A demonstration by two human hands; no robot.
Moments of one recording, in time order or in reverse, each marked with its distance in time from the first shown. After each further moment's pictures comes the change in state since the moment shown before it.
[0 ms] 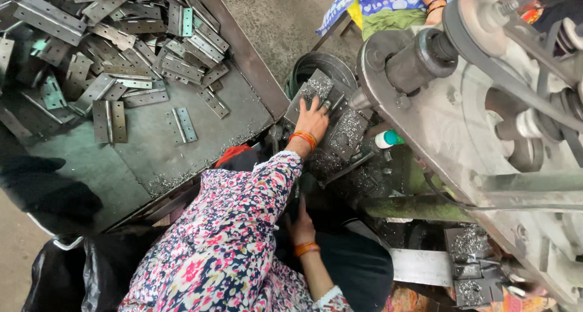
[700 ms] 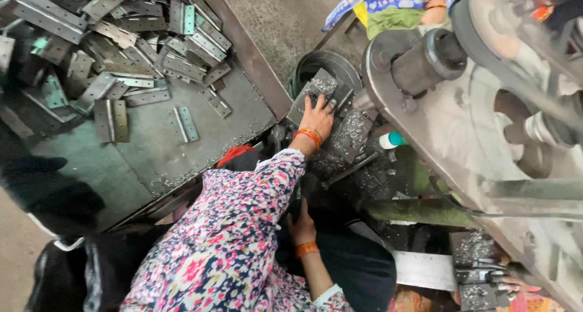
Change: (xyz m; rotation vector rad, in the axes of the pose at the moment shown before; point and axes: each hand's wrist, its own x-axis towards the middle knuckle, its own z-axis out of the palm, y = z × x) left_hand 0.014 -0.001 -0.015 0.073 -0.080 0.017; right_hand 0.011 0.014 0.015 0.055 -0.066 0.067
